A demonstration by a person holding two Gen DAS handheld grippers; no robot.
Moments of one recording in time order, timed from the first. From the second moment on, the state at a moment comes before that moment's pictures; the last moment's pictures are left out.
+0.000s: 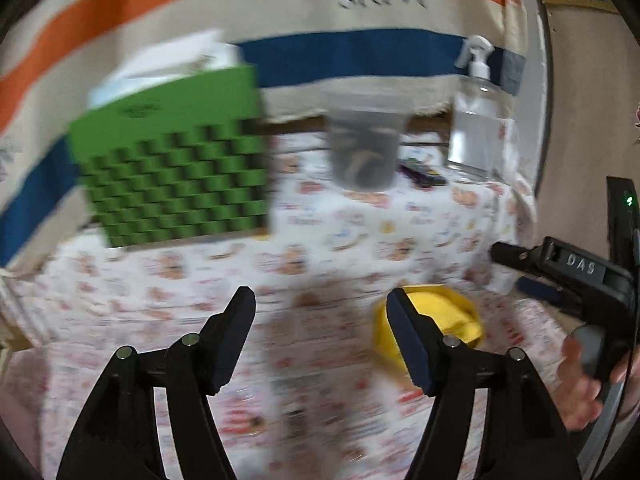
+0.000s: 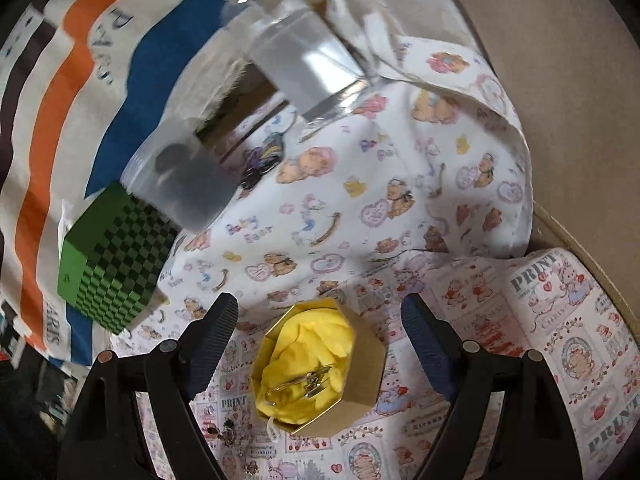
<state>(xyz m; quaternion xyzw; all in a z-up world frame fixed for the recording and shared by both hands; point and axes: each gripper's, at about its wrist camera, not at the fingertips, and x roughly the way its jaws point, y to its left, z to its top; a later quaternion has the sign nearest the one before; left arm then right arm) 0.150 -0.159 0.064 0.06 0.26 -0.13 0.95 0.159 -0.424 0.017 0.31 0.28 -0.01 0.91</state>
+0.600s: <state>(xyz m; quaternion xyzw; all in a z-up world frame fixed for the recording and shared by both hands) 0.176 -0.103 -0.013 0.02 0.41 -0.06 0.91 0.150 -0.354 0.036 0.21 0.28 0.08 0.93</state>
